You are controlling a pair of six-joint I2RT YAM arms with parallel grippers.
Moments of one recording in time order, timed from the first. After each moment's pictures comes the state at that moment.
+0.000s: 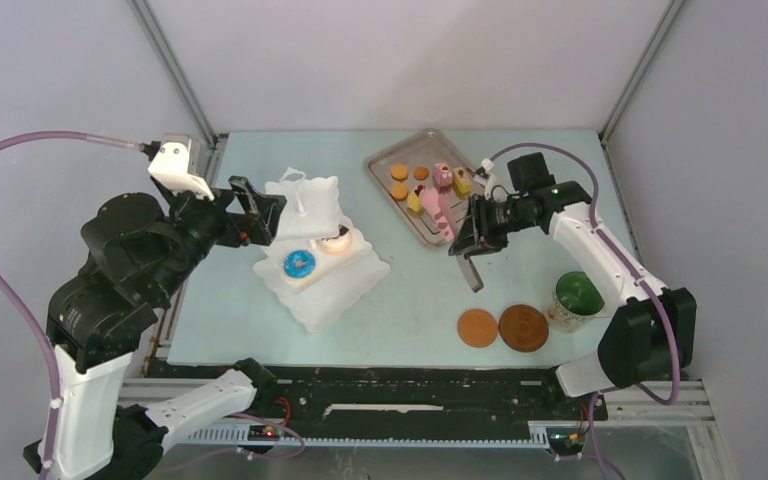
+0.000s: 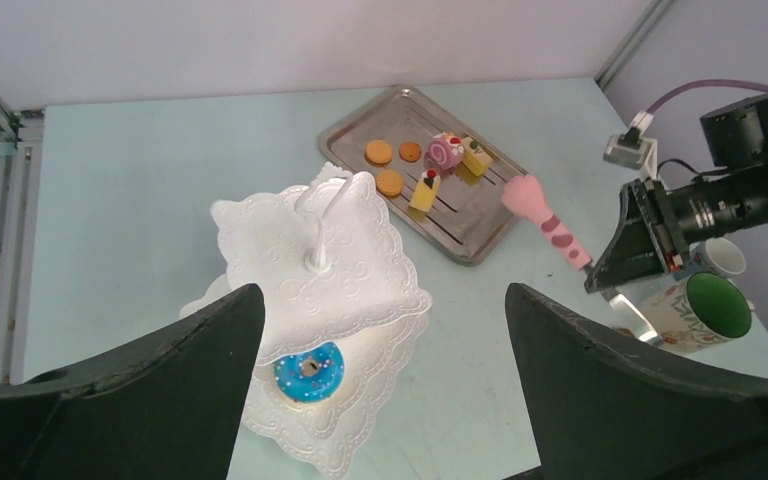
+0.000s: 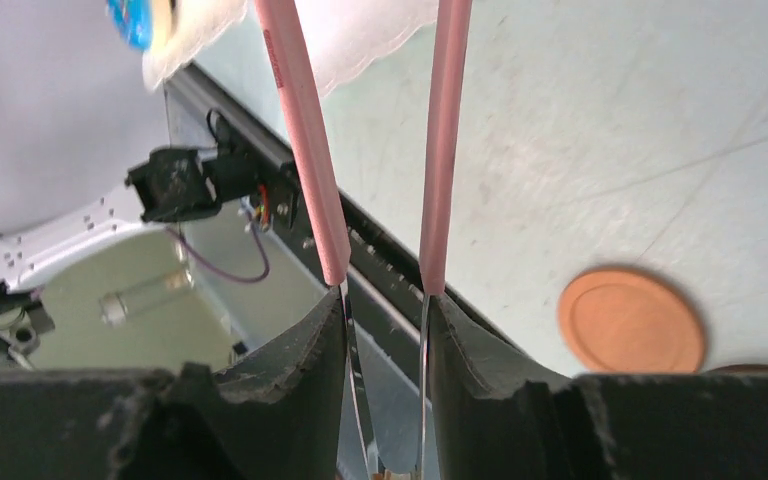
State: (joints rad) left arm -0.62 0.91 1.73 -1.01 -0.27 -0.25; right arm 0.32 1.45 1.26 -0.87 -0.75 0.33
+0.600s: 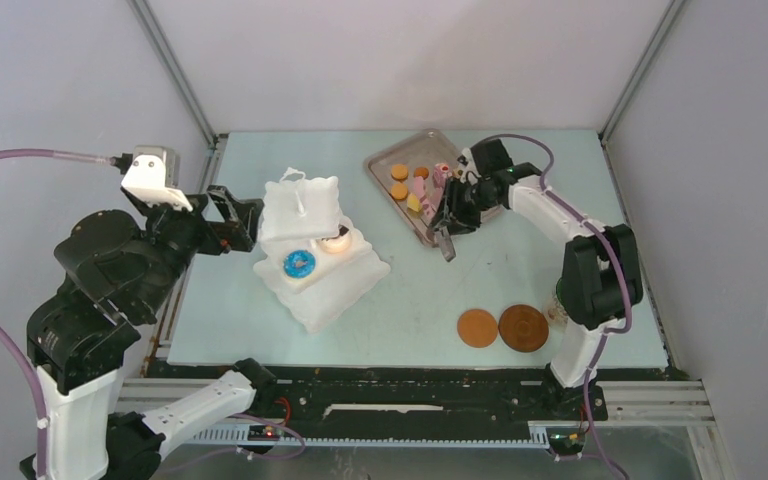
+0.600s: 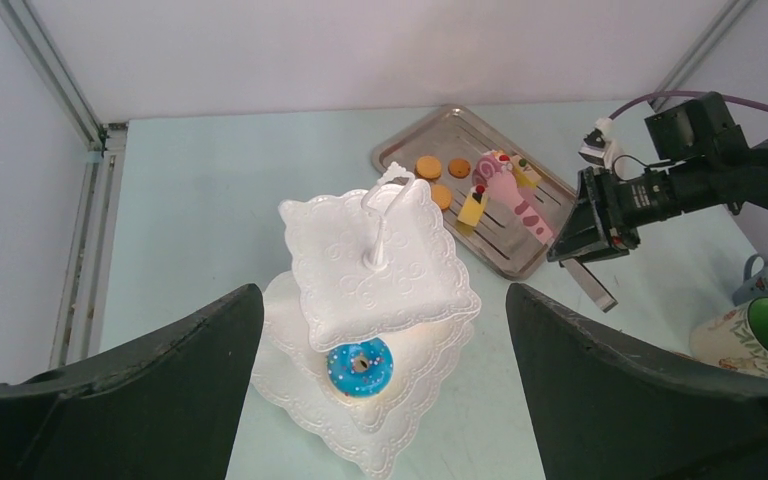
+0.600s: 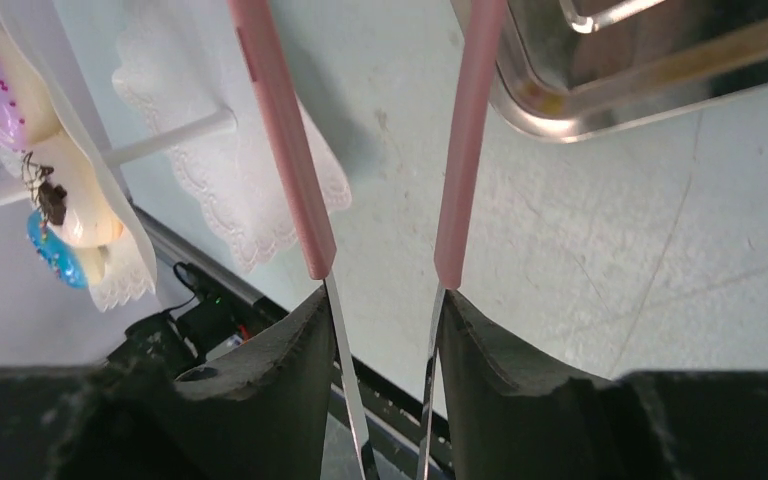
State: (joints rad) left arm -0.61 0.86 1.74 -1.04 -0.37 -0.19; right arm 0.32 1.81 1.42 -0.68 -0.55 0.54
